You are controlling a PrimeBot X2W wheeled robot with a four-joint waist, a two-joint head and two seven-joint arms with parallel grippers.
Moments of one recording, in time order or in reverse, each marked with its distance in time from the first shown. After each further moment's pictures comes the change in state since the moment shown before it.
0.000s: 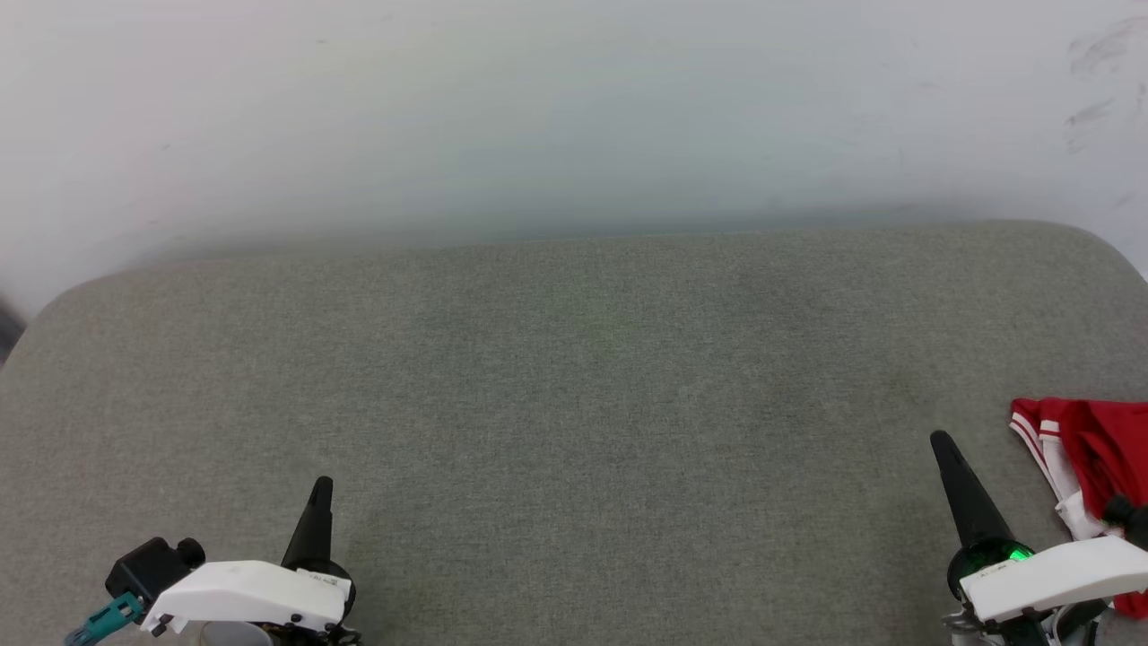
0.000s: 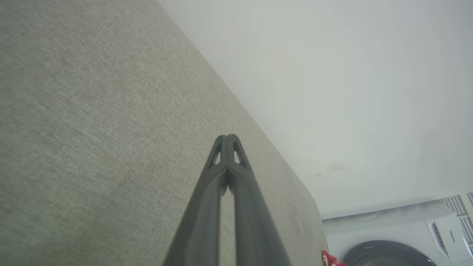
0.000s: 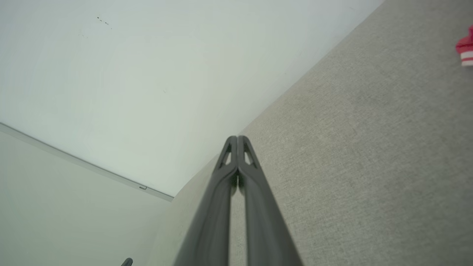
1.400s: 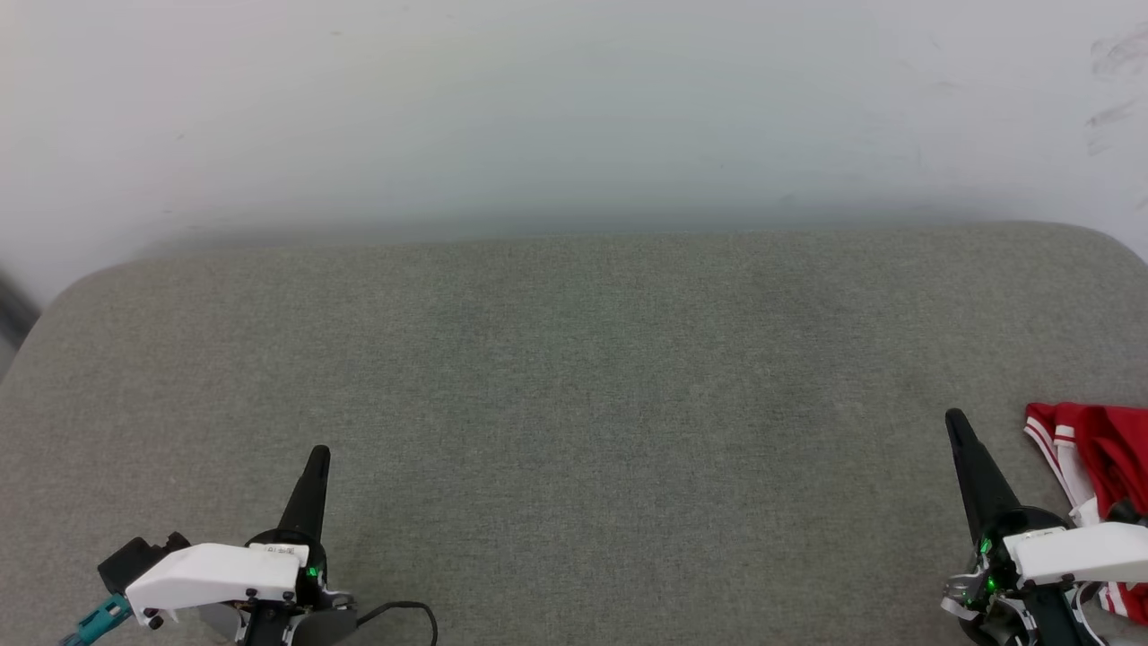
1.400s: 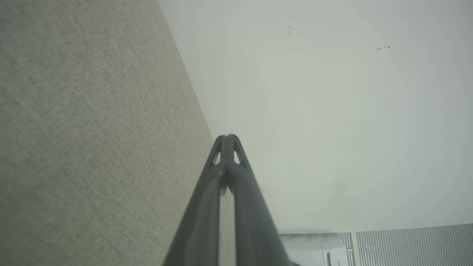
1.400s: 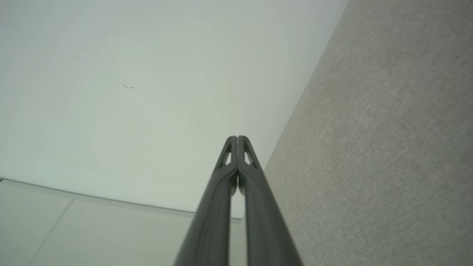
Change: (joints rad) left arm -0.056 -0.066 0.110 0.035 -0.312 -0.089 0.101; right arm -0.078 0.017 -0.033 0.114 0.412 0.000 0.001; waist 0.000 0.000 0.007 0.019
